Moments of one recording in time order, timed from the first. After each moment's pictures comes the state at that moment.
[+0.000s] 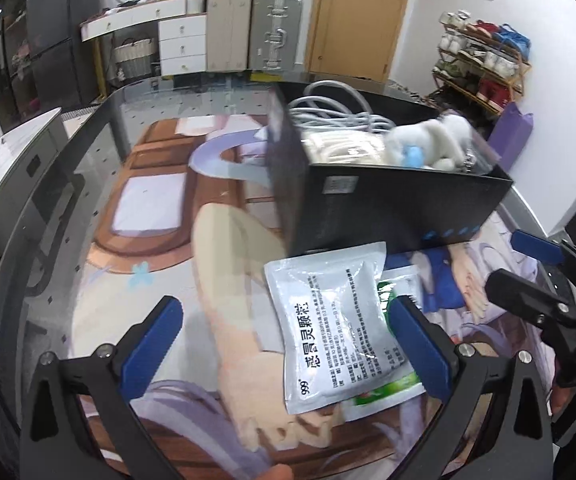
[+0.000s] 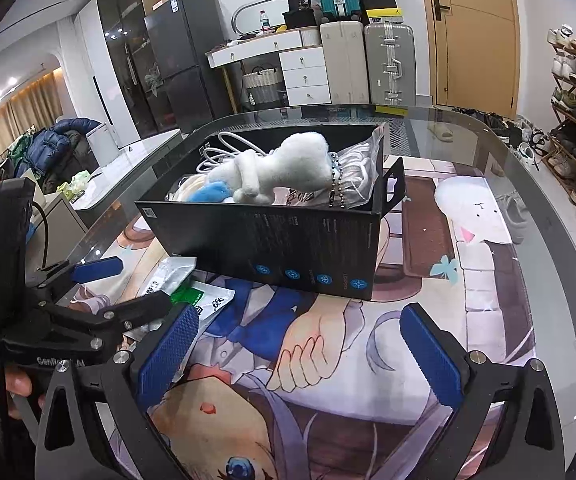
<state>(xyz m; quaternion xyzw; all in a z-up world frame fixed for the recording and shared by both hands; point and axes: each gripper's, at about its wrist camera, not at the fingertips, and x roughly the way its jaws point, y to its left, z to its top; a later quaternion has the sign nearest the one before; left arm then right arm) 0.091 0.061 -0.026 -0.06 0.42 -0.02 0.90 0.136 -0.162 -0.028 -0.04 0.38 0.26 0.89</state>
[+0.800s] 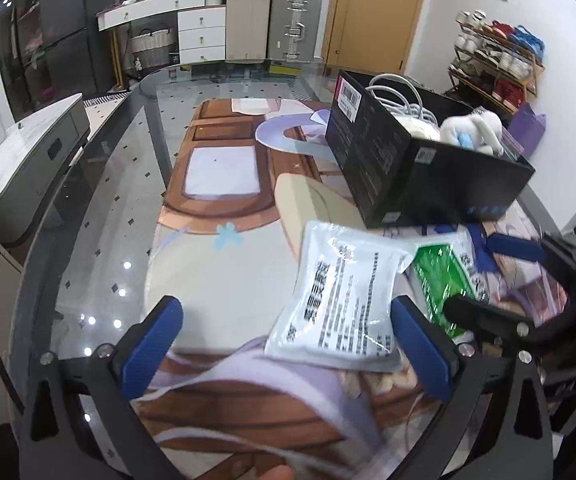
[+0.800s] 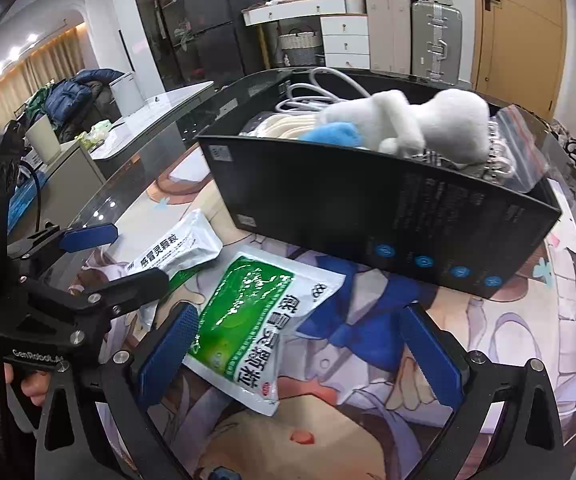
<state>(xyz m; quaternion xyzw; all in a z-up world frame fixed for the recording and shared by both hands) 0.063 0.106 -0.030 -0.06 0.43 0.00 0.90 0.132 -0.089 -0.055 -0.09 0.43 0.31 0.85</state>
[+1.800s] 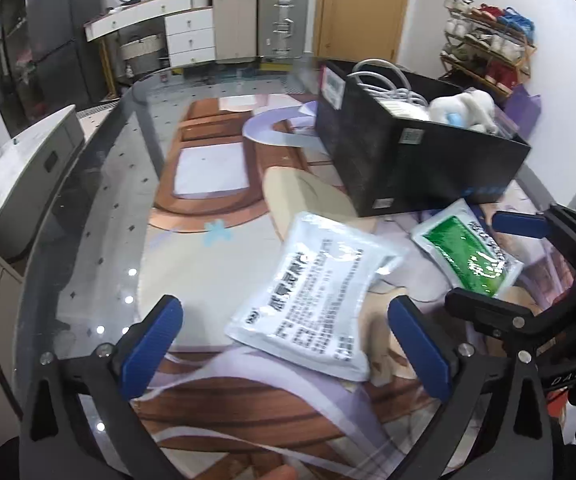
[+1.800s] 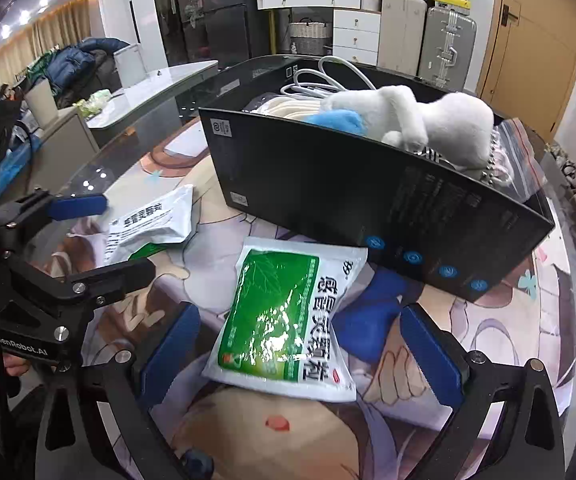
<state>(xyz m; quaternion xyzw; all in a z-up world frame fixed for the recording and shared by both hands) 0.065 0.095 -0.029 -0.03 0.44 0.00 0.90 0.131 -0.070 -0.063 -0.16 0.43 0.29 0.84</state>
